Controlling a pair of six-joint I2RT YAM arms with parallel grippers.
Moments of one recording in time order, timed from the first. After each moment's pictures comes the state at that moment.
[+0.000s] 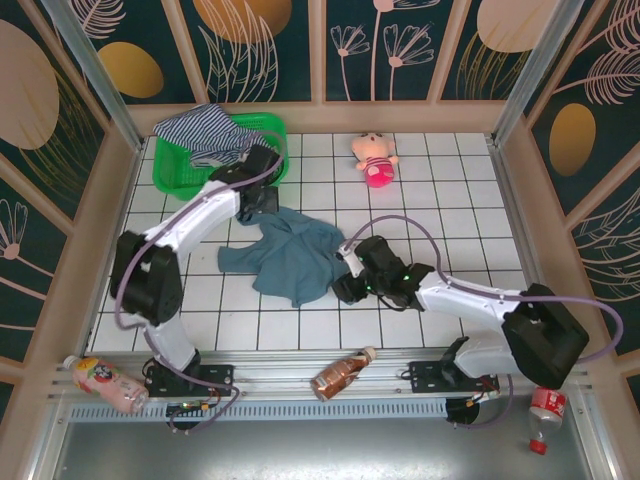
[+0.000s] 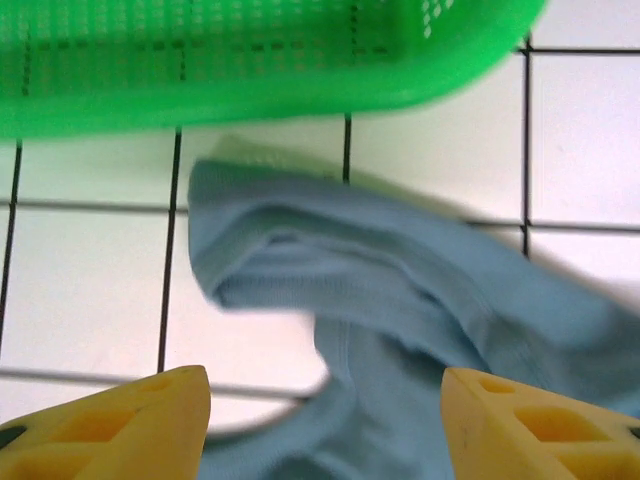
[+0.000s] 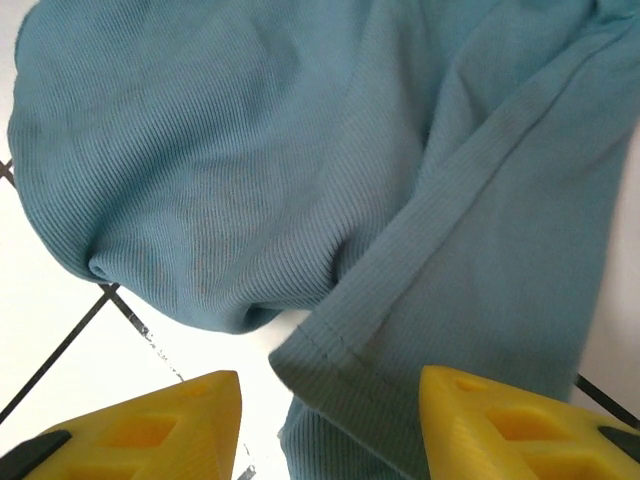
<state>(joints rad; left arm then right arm) -0.46 1.72 1.43 -0.79 -0.24 -0.49 0.84 1.31 0.61 -0.14 -0.12 0.16</state>
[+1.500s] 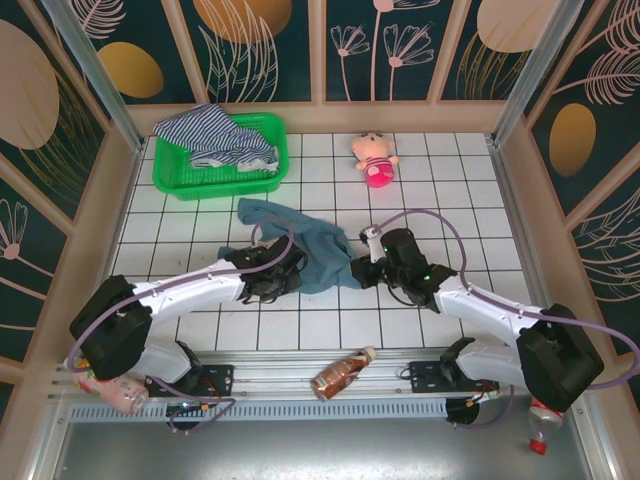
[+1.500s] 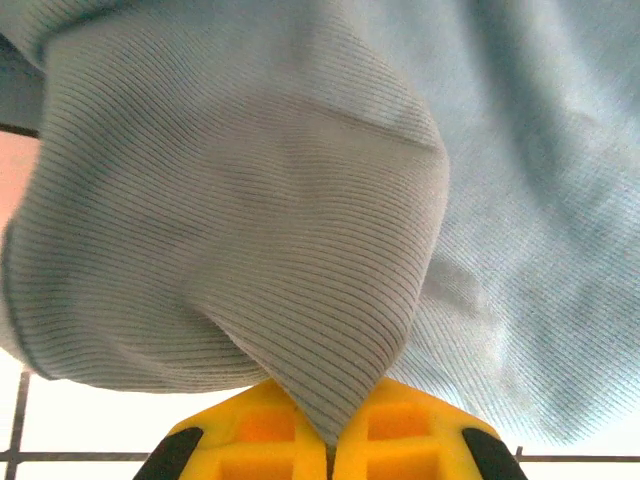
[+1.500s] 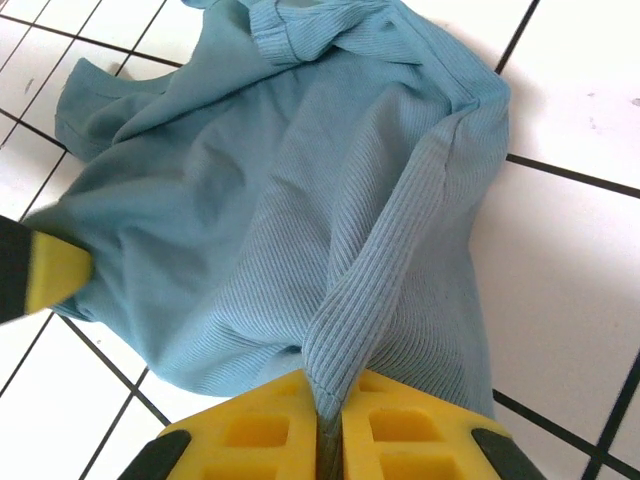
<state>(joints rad) -0.87 1.43 0.84 -0.56 -0.14 -1.12 0.67 1.16 0.52 -0.04 -0.21 0.31</state>
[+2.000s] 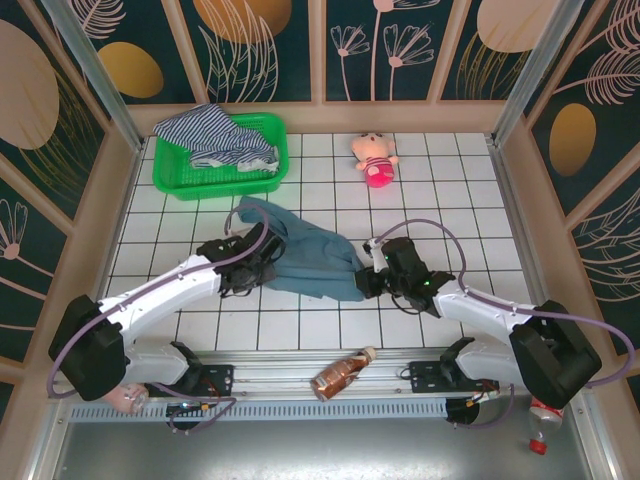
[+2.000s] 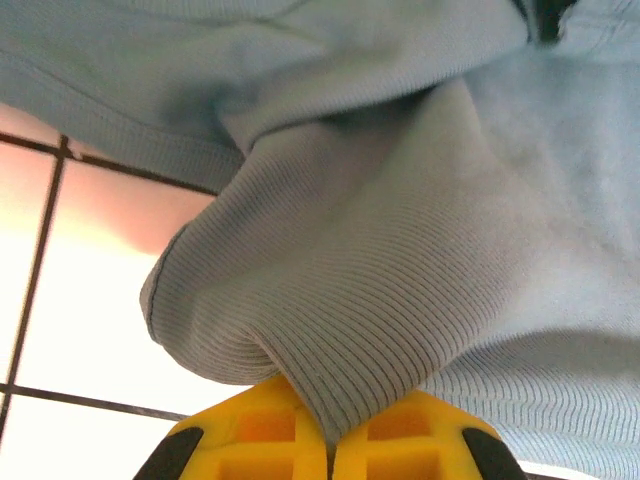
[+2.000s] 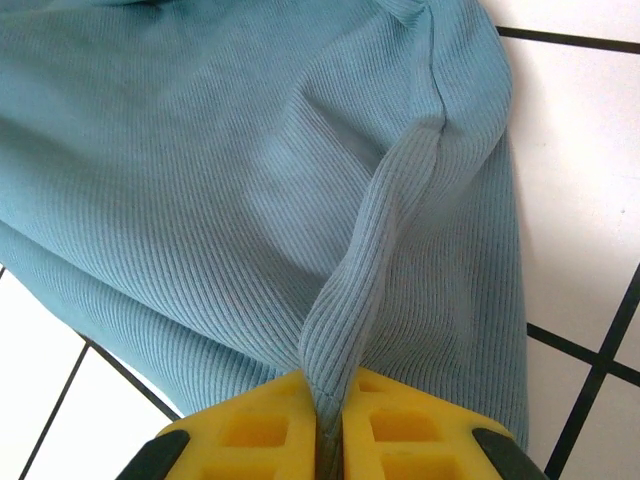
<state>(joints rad) -0.73 1.30 0.90 -0.81 -0.23 -1.00 0.66 1.19 0.45 -0.04 -0.22 0.36</state>
